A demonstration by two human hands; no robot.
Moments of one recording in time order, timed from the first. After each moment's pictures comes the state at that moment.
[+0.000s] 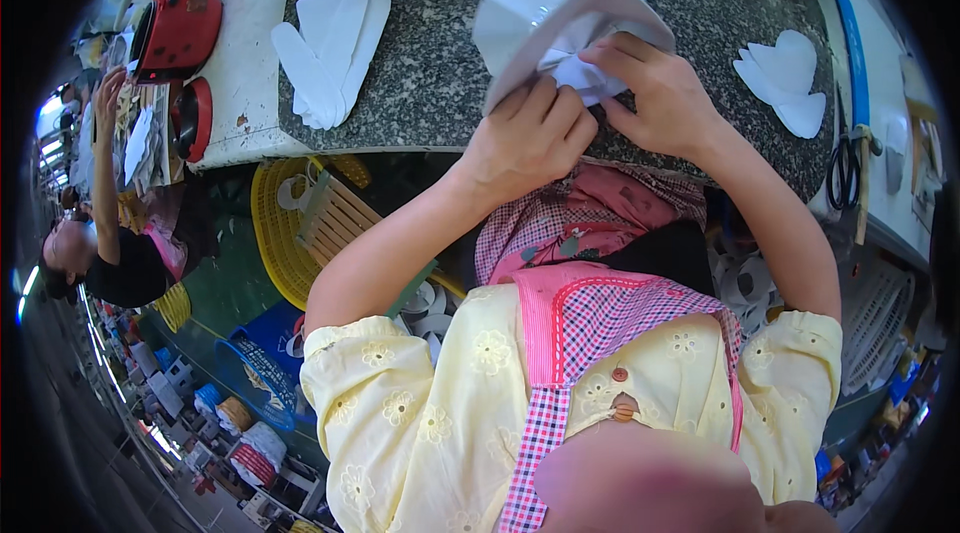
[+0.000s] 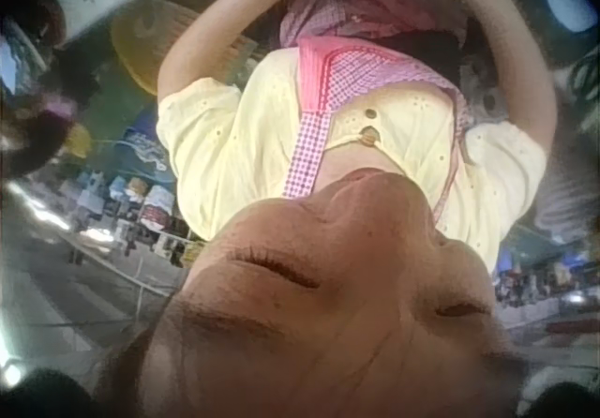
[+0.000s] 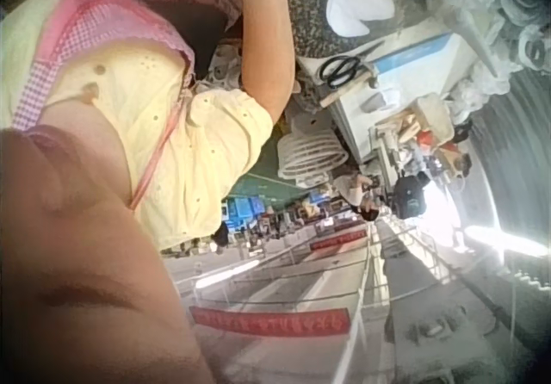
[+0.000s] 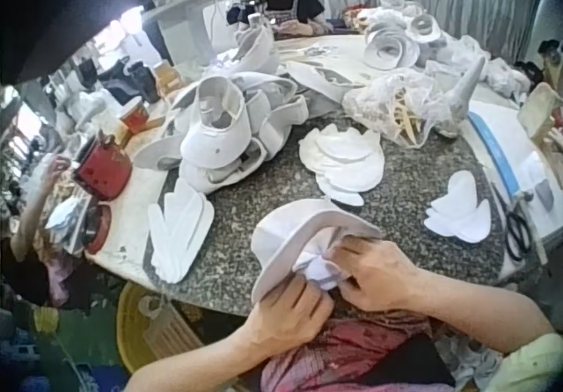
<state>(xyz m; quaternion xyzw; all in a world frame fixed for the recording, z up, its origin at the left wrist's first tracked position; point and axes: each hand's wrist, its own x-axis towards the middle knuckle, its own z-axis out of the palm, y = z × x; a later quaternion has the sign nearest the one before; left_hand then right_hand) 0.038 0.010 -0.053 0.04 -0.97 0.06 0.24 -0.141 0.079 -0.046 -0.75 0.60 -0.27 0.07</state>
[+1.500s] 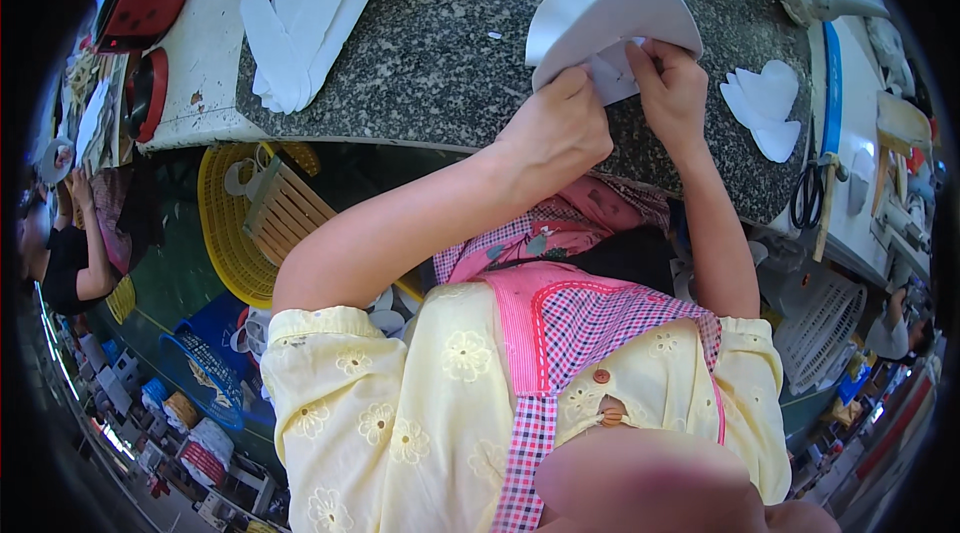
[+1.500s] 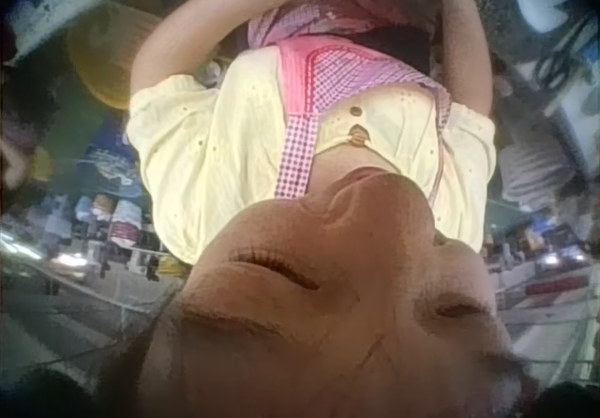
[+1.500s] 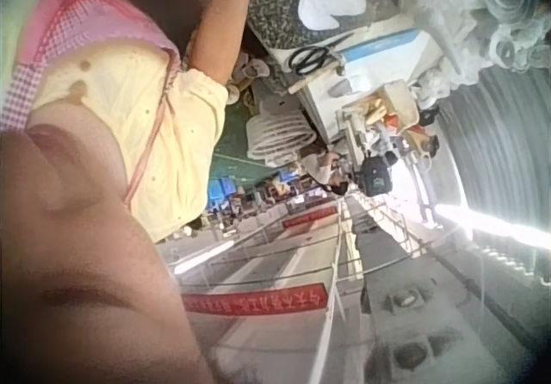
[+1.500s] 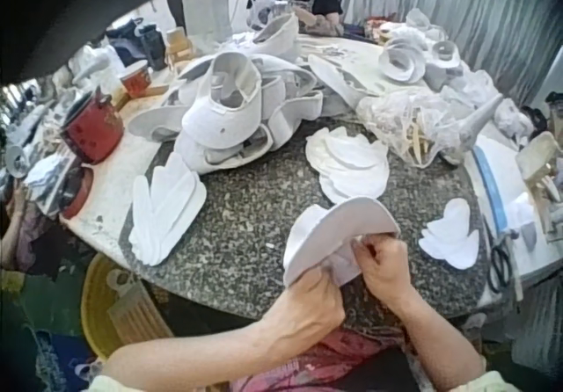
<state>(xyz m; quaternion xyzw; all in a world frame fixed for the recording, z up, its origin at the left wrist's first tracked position) 0.008 0.021 -0.050 0.05 -0.98 0.13 0.12 -0.148 0.071 -0.065 -0.52 0.75 -0.40 0.05</state>
